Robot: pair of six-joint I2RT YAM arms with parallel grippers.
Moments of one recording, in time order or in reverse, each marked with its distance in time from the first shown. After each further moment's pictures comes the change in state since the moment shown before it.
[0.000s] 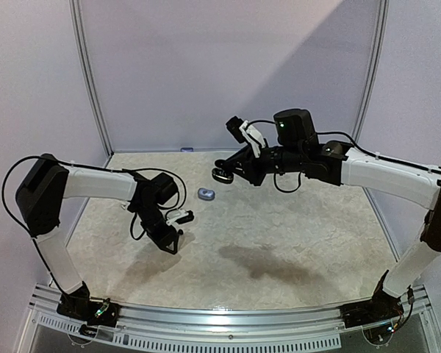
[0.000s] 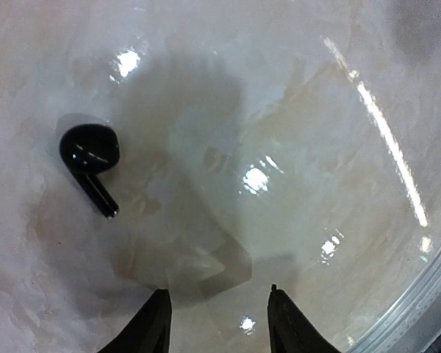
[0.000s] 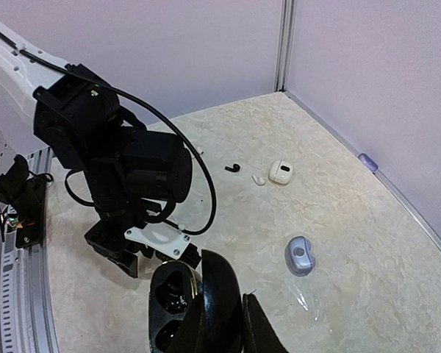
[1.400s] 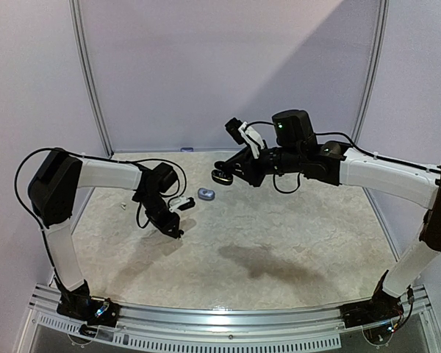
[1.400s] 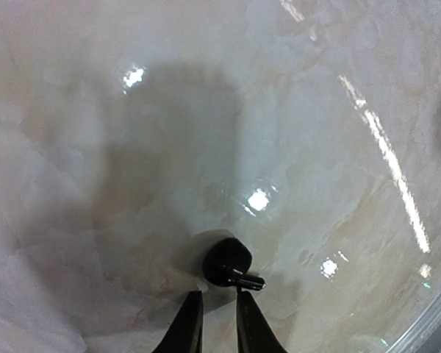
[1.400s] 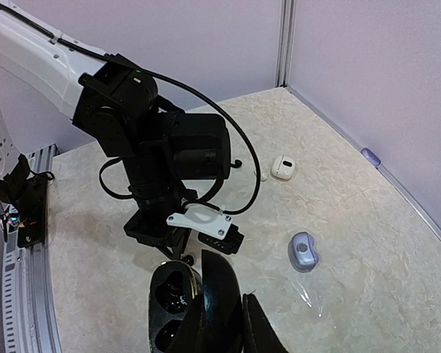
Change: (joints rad) left arm 0.079 0.129 0.138 0.039 0.009 0.034; right arm 0.000 0.010 0.004 -0.008 -0.004 0.012
